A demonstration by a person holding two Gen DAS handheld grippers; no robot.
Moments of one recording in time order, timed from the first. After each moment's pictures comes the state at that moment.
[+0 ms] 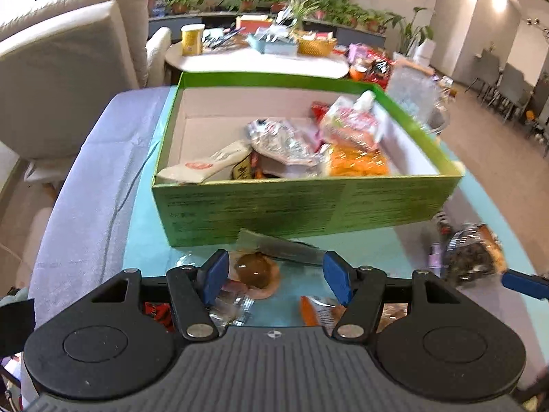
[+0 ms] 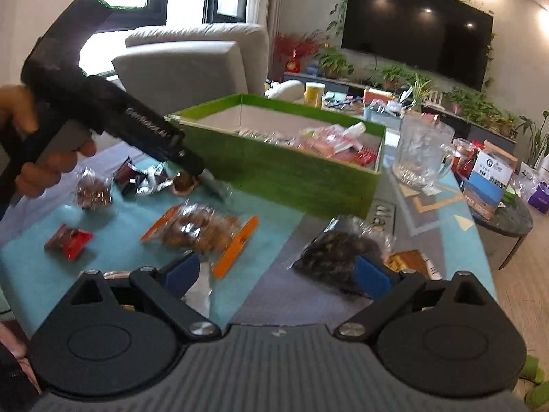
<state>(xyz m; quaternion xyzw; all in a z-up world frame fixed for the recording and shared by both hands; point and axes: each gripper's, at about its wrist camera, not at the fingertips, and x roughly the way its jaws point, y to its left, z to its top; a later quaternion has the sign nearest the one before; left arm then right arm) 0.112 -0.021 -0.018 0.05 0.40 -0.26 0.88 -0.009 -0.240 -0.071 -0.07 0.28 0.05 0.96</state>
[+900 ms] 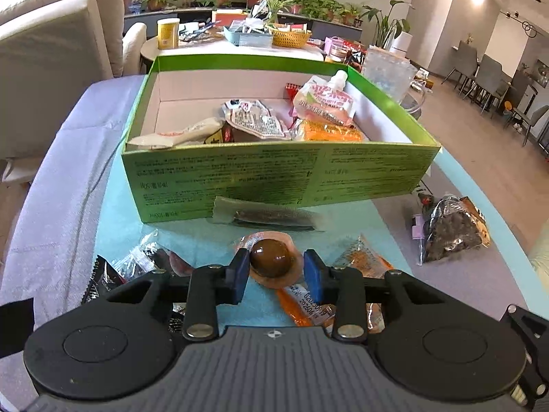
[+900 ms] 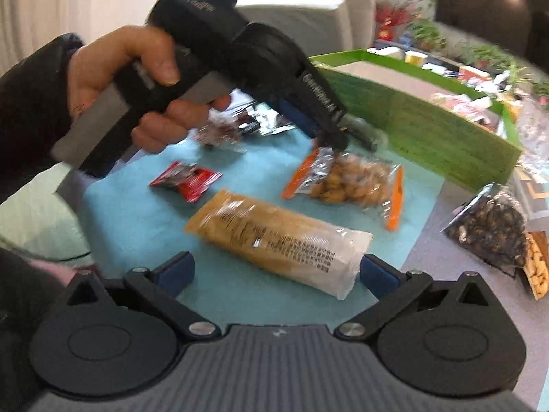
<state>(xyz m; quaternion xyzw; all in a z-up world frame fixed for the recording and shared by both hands) 0.094 -0.018 -0.030 0.05 0.39 -0.31 0.86 -0.023 -0.184 -0.088 -0.10 0.35 0.22 0.90</state>
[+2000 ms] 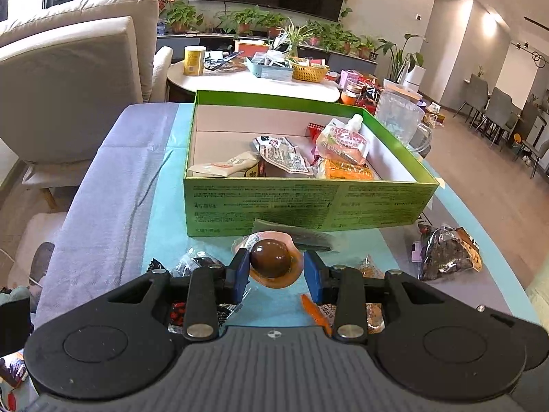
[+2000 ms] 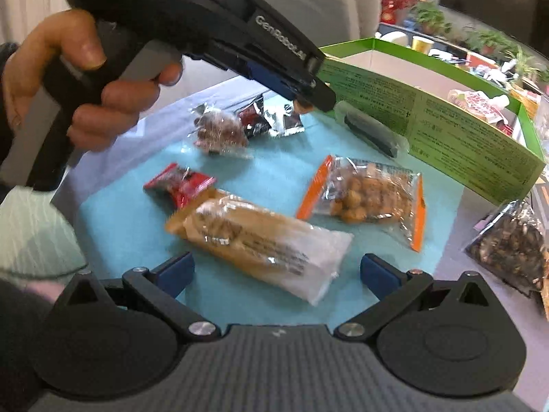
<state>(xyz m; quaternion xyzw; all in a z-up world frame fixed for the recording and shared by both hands) 0.079 0.017 -0.004 0.01 0.35 -0.29 0.89 0.003 -0.173 -0.083 -0.09 0.38 0.21 0.89</state>
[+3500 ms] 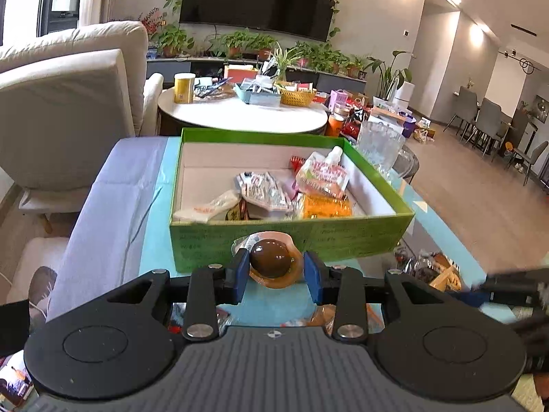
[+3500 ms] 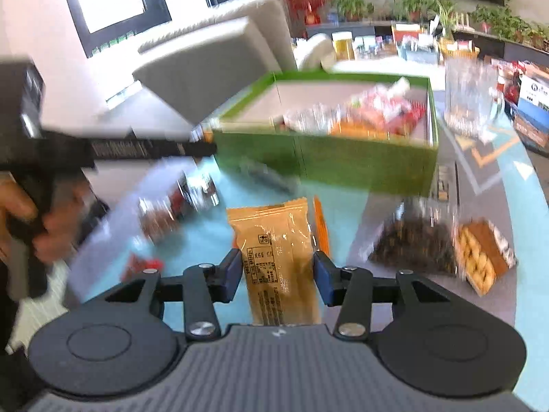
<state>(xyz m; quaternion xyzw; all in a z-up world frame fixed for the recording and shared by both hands) 0.072 0.008 0.026 0.01 0.31 -0.30 0.90 0.018 -0.239 -0.019 0.07 0.34 0.12 0.93</state>
